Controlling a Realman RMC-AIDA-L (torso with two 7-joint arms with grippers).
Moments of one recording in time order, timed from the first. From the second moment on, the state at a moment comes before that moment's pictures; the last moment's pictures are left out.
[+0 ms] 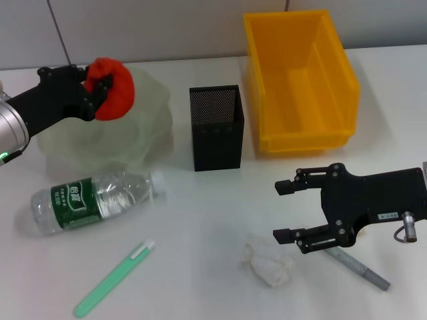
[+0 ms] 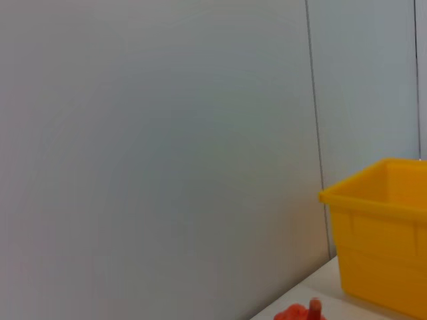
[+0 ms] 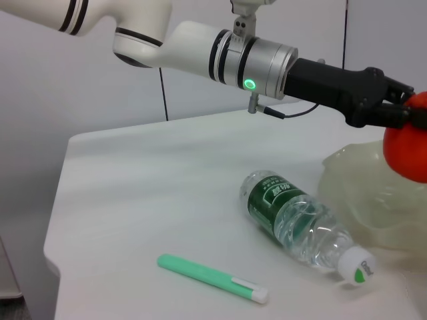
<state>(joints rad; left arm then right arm) -0.53 -2.07 1.08 0.61 1.39 0.91 -0.99 0.29 2.09 -1.05 -1.12 -1.90 -1.66 1.44</state>
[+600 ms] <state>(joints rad) -0.54 -2.07 1.08 0.60 1.39 0.90 -1.00 0.29 2.09 -1.05 -1.12 -1.90 -1.66 1.44</state>
